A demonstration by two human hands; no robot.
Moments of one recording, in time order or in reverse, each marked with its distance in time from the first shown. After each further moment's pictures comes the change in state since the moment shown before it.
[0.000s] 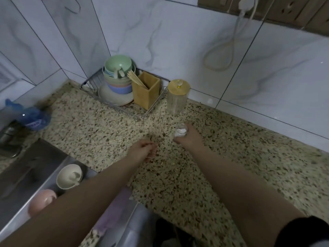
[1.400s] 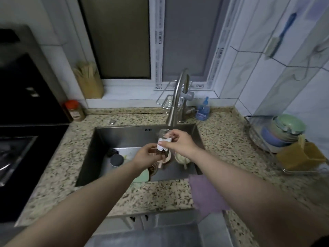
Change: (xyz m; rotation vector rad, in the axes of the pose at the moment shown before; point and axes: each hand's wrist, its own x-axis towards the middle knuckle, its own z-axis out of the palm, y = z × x) left_hand -0.277 -0.204 -0.278 -0.346 0.720 0.232; right_hand -0.320 -0.208 0.290 -0.157 -0.972 -0.834
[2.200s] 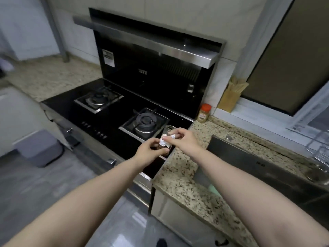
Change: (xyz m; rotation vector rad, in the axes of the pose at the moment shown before) left_hand -0.225 -0.136 -0.382 -0.175 0.654 0.008; right_hand -0.029 -0.215 0.440 -0.014 -0.525 -0.225
